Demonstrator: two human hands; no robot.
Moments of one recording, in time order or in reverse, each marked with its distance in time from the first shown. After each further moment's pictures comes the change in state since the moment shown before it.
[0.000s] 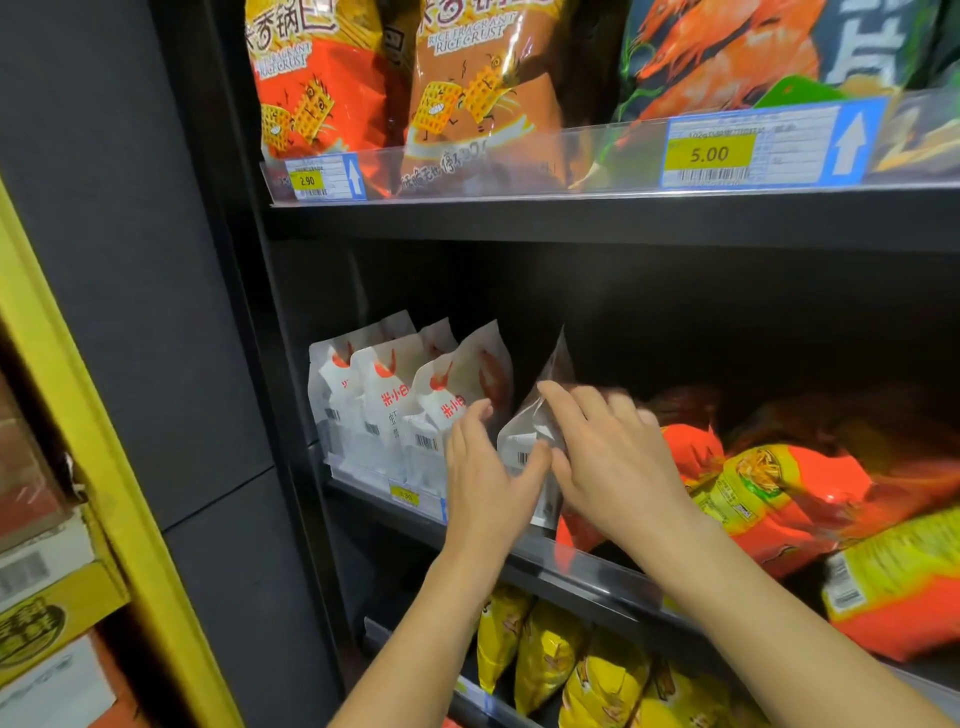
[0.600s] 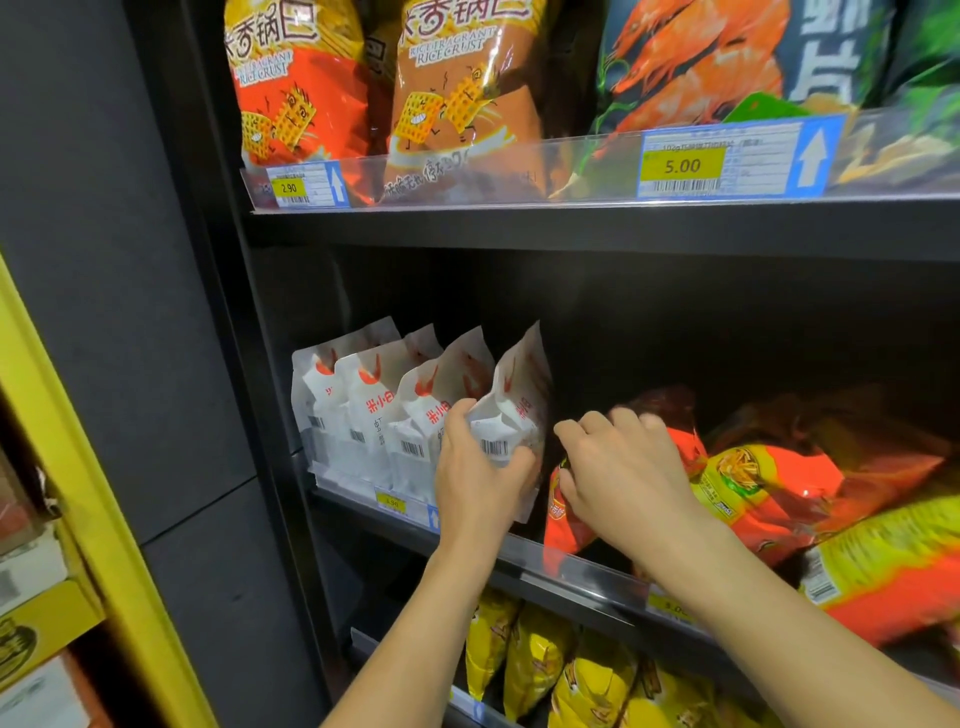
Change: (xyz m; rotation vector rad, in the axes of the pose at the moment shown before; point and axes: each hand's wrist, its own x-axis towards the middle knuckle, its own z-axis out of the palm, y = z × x) left_hand 0.011 0.000 0.006 -0.018 0.070 -0.061; right_hand -0.004 0.006 -0.029 -0.150 -0.225 0.020
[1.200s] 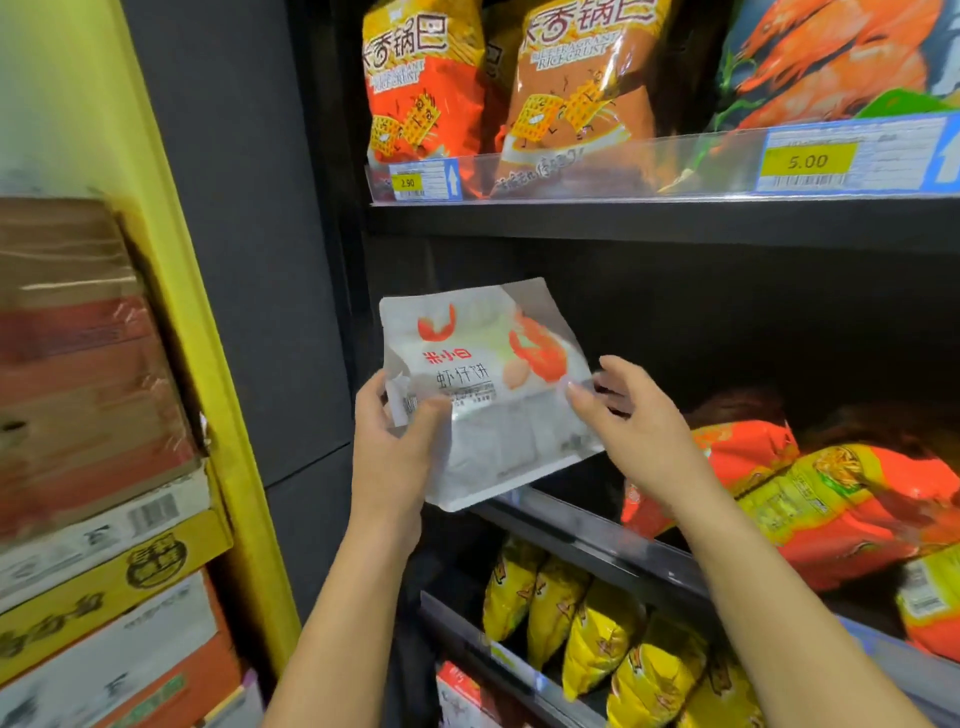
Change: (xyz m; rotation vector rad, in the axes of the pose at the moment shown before) left_hand -0.015 0.015 -0.164 -0.568 0.140 -0.164; right_hand 0.022 -0.042 -0.001 1.290 0.000 0.221
